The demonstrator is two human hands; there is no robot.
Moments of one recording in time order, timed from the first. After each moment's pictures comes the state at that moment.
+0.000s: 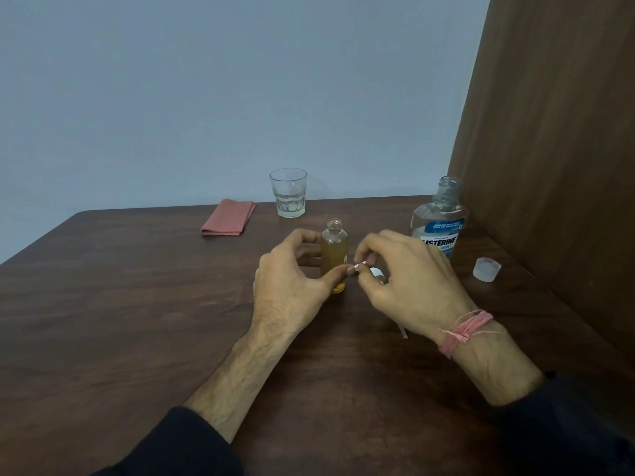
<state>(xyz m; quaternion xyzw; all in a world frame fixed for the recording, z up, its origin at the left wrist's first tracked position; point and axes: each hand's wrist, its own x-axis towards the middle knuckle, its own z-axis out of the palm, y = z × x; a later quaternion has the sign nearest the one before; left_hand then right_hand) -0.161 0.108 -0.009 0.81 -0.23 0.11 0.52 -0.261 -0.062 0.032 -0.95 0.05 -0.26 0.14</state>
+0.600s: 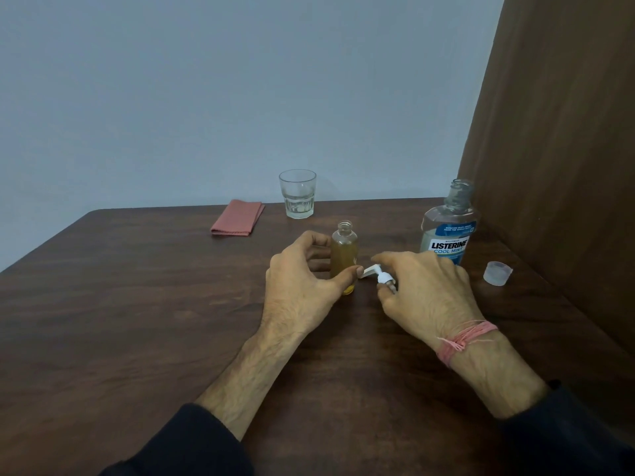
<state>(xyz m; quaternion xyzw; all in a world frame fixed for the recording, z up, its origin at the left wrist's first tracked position) -0.156 0.105 -0.013 0.80 -0.24 0.10 0.55 -0.253 -0.055 0.023 -0.97 0.20 -0.15 0.04</state>
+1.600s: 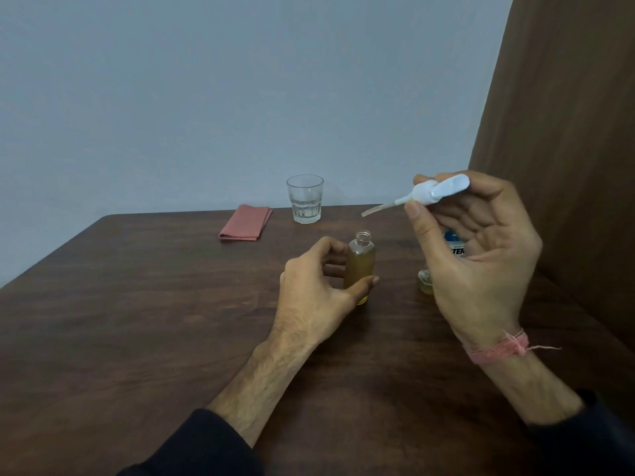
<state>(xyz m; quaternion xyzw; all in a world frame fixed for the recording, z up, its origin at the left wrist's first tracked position) -0.162 0.105 -0.012 0.80 -0.27 0.12 0.53 -0.269 -0.052 0.048 -0.68 -0.08 -0.59 0.43</state>
